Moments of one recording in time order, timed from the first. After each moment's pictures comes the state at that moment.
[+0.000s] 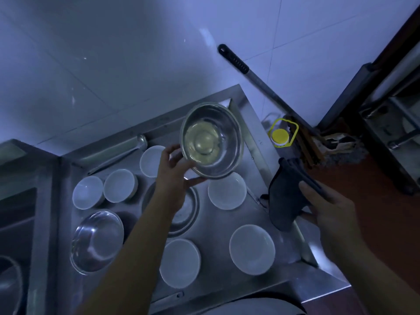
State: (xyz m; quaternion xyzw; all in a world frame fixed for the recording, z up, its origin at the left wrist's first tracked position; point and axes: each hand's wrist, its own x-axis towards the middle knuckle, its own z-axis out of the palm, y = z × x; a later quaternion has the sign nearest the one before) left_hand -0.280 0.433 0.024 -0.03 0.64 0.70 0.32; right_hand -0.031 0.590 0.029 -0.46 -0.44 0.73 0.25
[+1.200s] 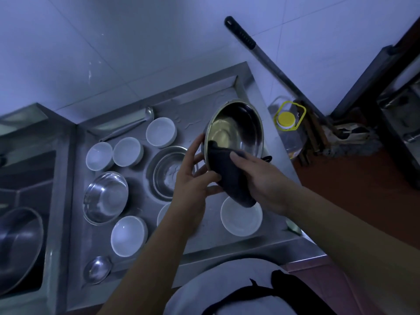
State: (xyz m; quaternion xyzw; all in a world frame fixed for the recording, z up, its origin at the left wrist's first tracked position) left_hand -0.136 0.415 0.073 0.01 0.64 0.69 0.34; right_hand -0.066 0.551 0.042 -0.24 -0.40 0.88 -0.07
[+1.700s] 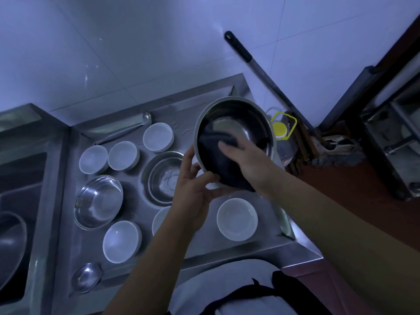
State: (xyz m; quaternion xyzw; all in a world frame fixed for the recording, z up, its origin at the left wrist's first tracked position) left_hand -0.137 0.410 0.067 0.00 0.54 0.76 0.38; right_hand -0.096 0.550 0.084 -0.21 -0.57 0.79 0.02
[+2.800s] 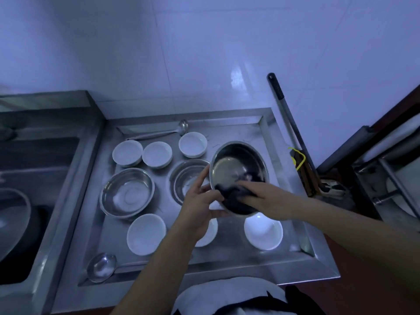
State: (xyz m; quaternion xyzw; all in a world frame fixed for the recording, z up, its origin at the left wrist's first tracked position) left_hand -0.161 0.279 0.061 -0.02 0.54 0.74 0.41; right_hand -0.097 0.475 0.064 -0.01 -0.91 0.38 -0.17
